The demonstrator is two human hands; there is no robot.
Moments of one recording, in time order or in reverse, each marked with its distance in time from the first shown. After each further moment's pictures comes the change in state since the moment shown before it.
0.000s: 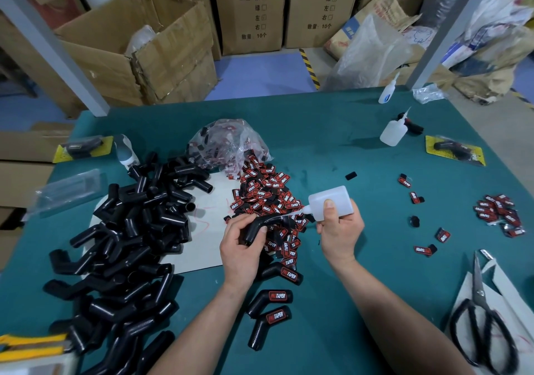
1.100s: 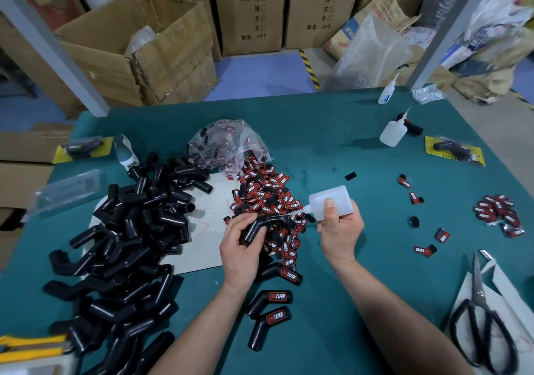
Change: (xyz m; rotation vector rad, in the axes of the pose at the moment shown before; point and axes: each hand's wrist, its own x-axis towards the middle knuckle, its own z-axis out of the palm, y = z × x) left_hand 0.002 -0.003 0.001 0.004 -0.006 0.031; right_hand 0.004 0.004 -0.002 -0.041 -0.012 -0.015
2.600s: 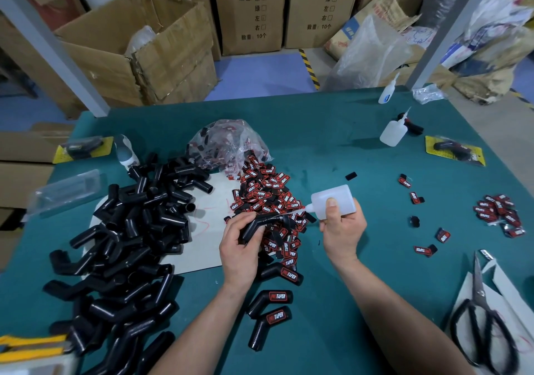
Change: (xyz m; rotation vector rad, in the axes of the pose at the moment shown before) left_hand 0.002 -0.008 -0.001 -0.027 0.001 0.042; right_hand 0.003 0.000 -0.001 0.022 0.022 -0.005
